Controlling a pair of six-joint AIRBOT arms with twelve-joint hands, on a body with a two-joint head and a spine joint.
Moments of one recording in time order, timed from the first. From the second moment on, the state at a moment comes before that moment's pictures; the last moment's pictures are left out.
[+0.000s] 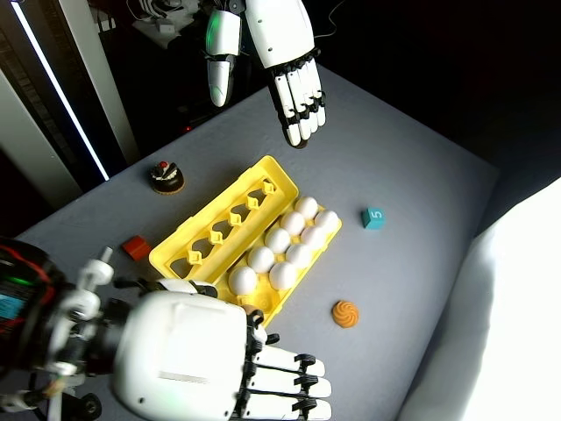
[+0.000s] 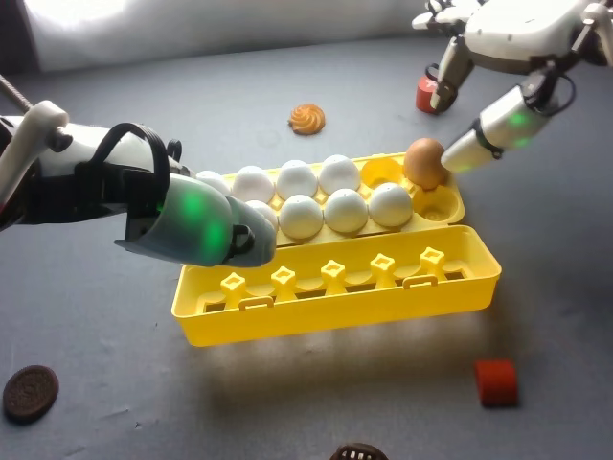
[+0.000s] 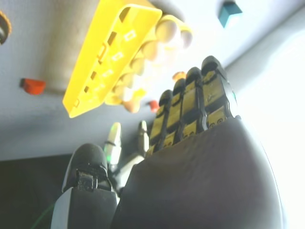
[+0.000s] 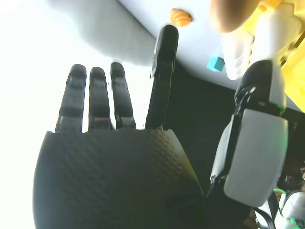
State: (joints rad) left arm -0.08 -0.77 0.48 0.66 1.19 -0.13; right arm -0.30 -1.24 1.47 0.04 0.19 -1.18
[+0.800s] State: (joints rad) left arm -0.08 -0.77 0.48 0.68 1.19 -0.13; right arm -0.36 -1.34 1.53 0.01 0.23 -1.16
